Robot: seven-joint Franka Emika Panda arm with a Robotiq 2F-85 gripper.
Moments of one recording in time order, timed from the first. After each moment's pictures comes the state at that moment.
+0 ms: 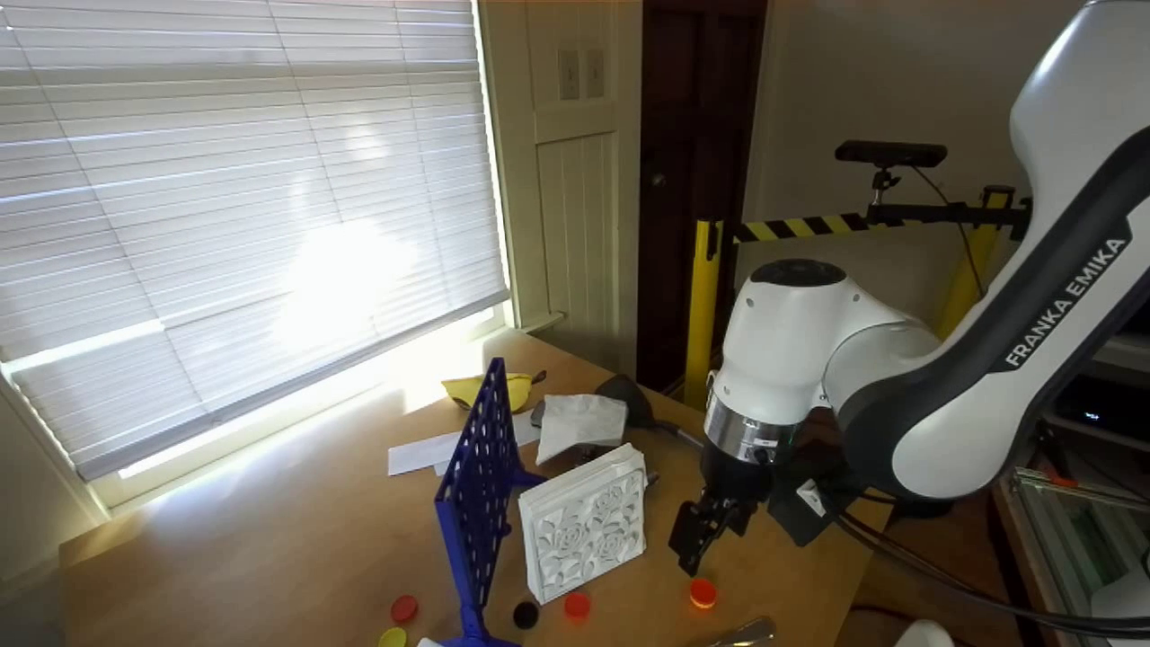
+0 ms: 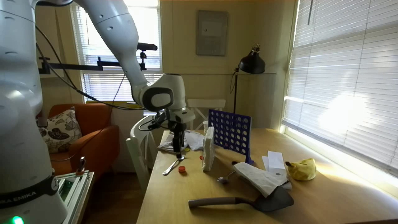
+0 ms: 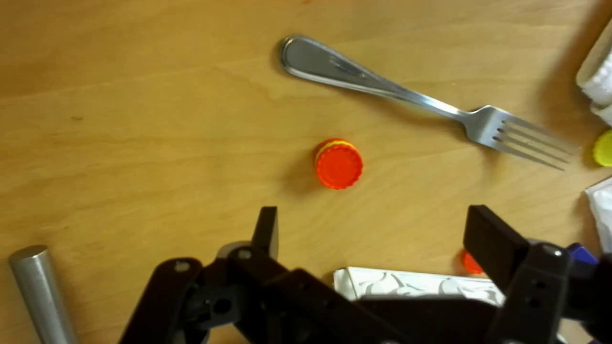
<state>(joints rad) 0.19 0.13 0.08 -2.57 0.05 2.83 0.67</state>
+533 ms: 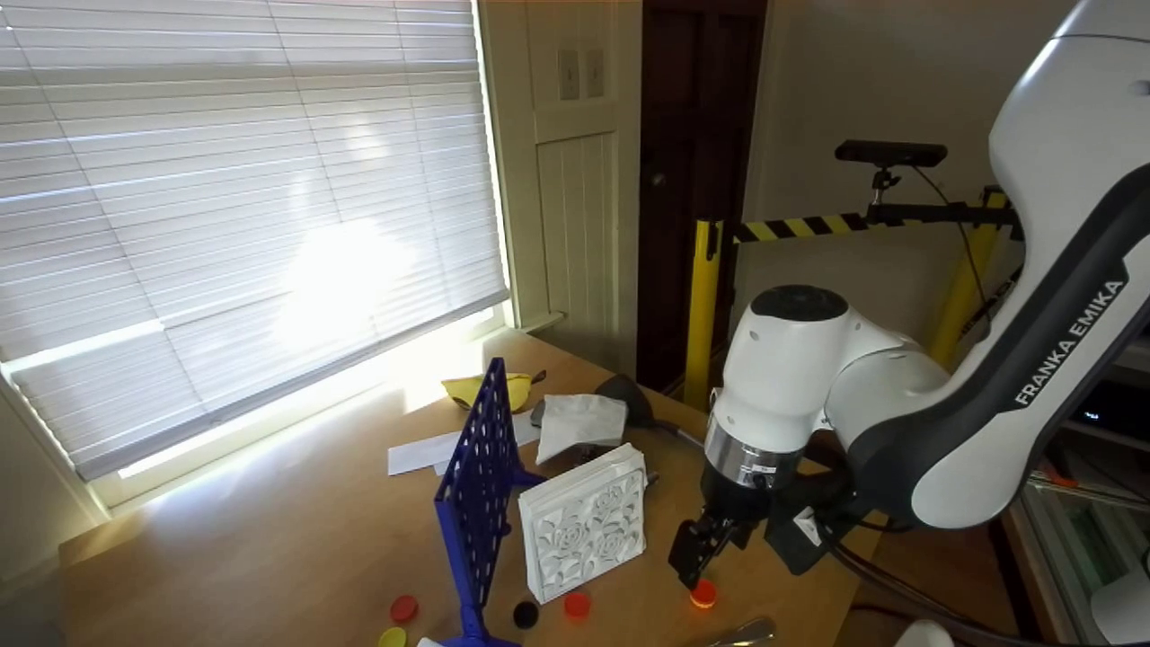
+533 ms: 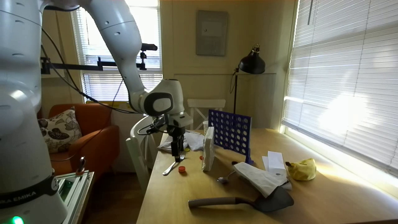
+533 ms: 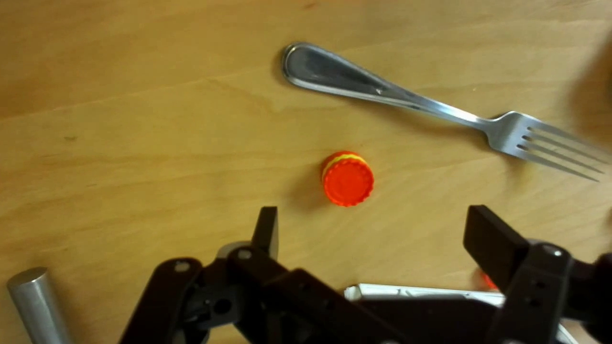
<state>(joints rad) 0.24 0.18 0.03 -2.57 -0.07 2.88 0.82</state>
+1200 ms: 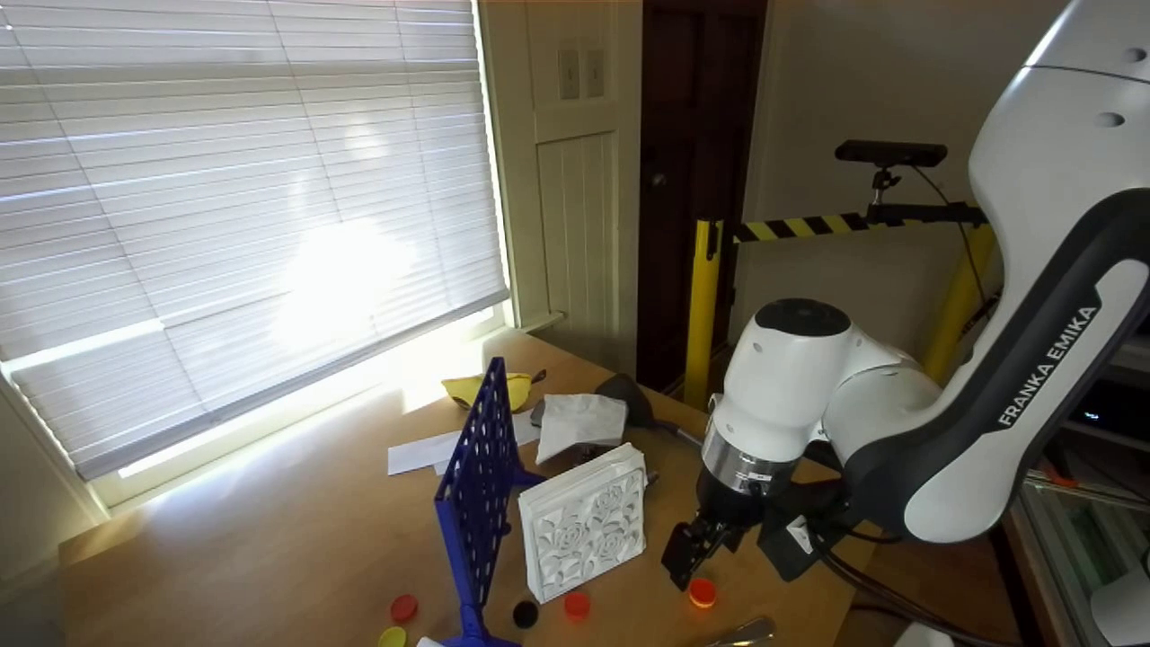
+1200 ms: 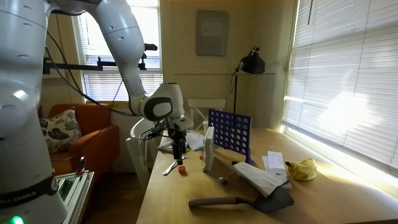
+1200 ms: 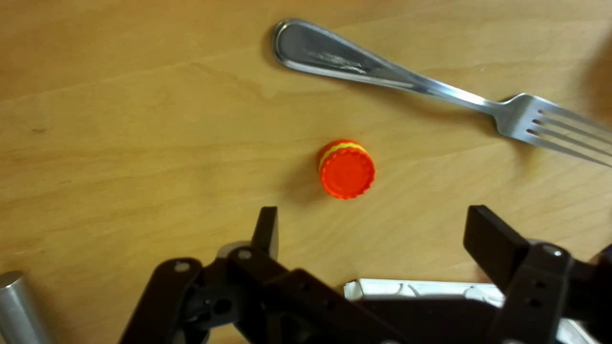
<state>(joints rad) 0.29 0.23 -0.03 -2.57 -0.08 2.97 0.83</state>
